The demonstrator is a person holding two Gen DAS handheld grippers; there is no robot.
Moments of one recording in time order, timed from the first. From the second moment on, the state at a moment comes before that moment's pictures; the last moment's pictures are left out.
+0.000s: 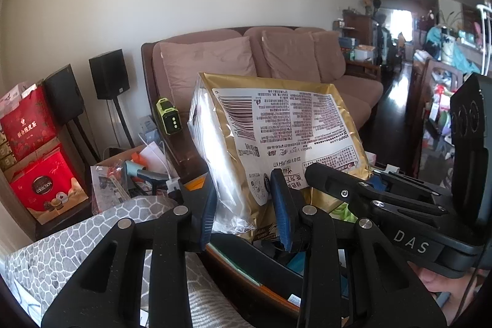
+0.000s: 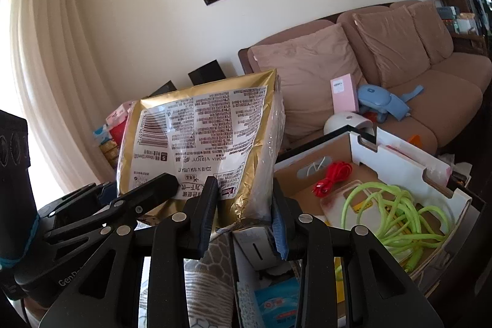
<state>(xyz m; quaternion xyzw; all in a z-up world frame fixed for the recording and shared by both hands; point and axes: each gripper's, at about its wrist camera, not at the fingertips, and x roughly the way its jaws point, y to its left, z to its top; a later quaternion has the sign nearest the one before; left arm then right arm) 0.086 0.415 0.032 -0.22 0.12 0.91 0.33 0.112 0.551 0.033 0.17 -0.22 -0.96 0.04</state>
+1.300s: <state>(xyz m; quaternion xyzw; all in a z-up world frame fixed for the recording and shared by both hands) 0.083 0.442 0.033 -0.22 0.14 0.90 0.34 0.116 0.571 0.032 0.17 -0.23 -0.96 0.01</state>
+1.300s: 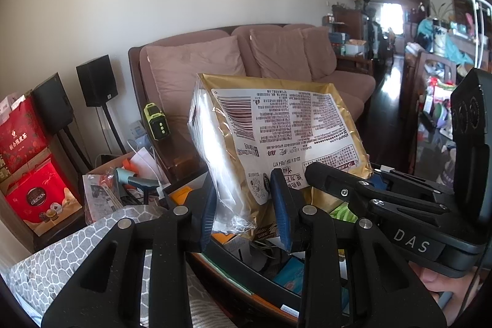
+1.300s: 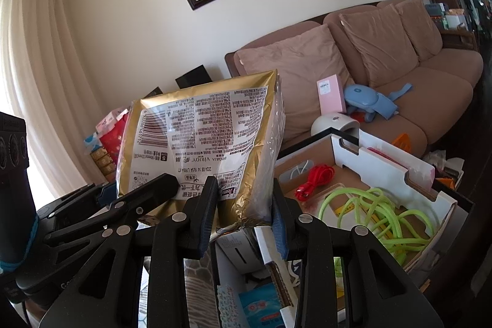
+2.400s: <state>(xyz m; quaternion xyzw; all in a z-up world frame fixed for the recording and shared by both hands) 0.078 0.485 0.018 -0.24 0.15 0.89 0.37 0.116 0.604 0.023 0.20 -0.25 -0.95 -0.02</state>
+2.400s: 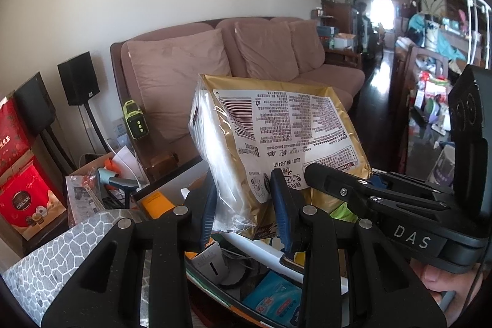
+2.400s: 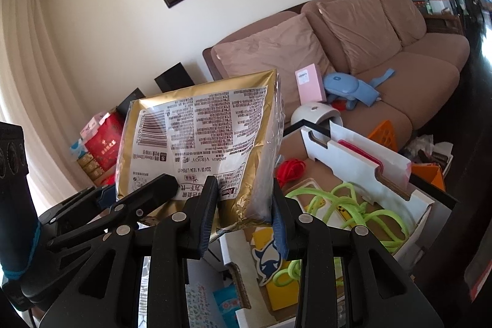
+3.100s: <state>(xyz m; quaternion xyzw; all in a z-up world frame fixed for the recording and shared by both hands) 0.065 0.505 0.007 -0.26 0.15 0.87 0.39 0.111 0.623 0.013 0.22 -0.28 -0.93 -0.05</state>
